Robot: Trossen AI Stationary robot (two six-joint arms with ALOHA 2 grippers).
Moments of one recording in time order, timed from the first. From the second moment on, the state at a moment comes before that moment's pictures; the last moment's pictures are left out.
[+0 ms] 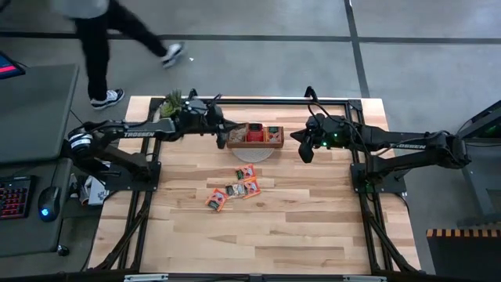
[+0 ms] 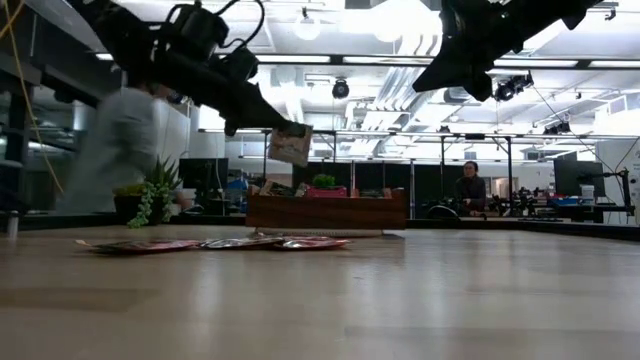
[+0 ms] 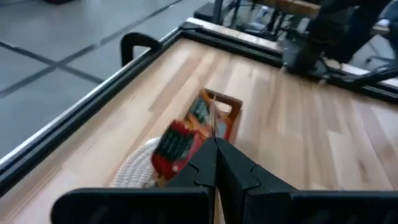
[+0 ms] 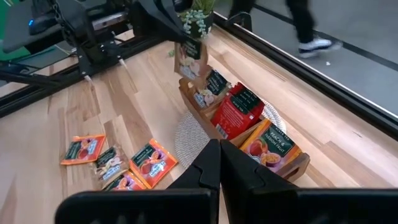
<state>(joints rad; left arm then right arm) 0.47 1.32 0.67 0.33 0.21 -0.09 -0.21 1.00 0.72 -0.19 0.14 0.34</state>
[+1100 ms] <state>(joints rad) 0.59 1.46 0.60 0.46 0.21 -0.05 -0.20 1.00 0.72 -0.17 0.13 0.43</state>
